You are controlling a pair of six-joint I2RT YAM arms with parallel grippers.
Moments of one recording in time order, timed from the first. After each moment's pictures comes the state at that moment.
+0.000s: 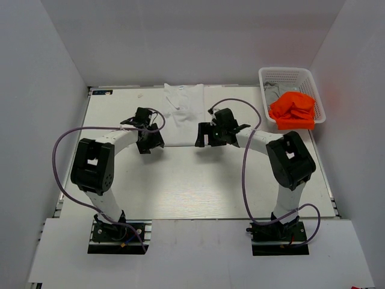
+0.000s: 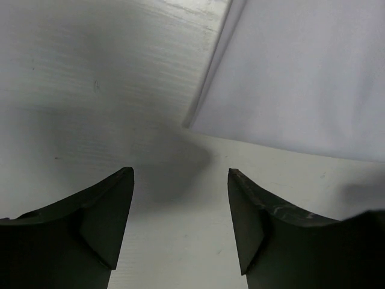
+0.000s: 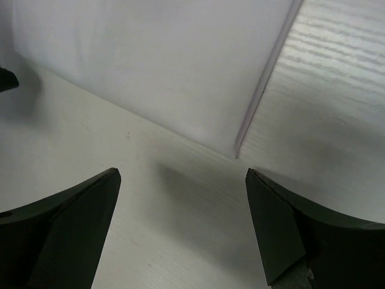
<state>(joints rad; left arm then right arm) -0.26 1.76 1.12 -0.49 0.00 -0.60 0.56 1.86 1.16 -0.10 -0.24 0.37</state>
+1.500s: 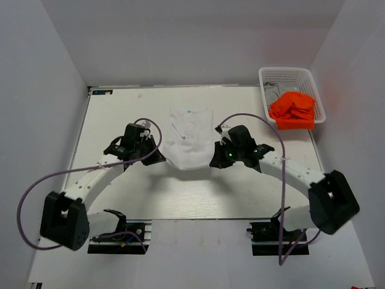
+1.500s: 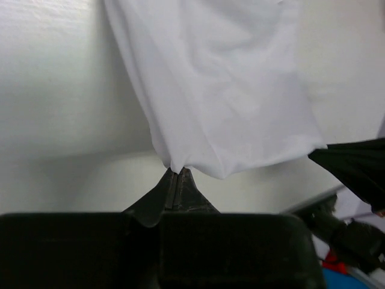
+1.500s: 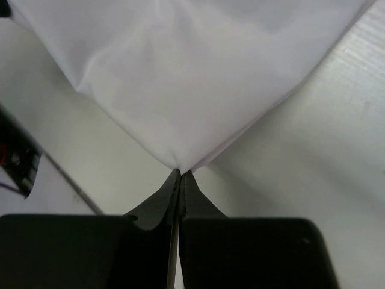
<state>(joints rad) -0.36 1.24 0.79 -0.42 0.24 -0.67 0.63 1.38 0.81 -0.22 -0.34 0.33</state>
